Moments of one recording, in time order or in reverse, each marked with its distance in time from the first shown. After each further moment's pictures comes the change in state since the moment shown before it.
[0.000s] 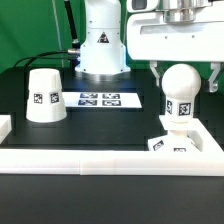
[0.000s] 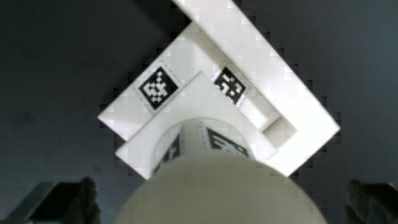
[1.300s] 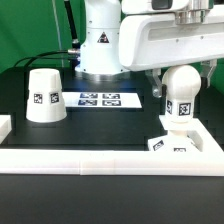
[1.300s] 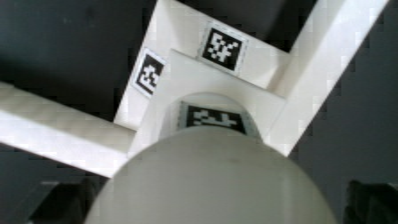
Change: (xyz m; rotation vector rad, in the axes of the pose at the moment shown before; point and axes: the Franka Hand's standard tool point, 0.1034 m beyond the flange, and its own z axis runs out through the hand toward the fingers) arm 0.007 0.004 0.003 -0.023 -0.004 -1.089
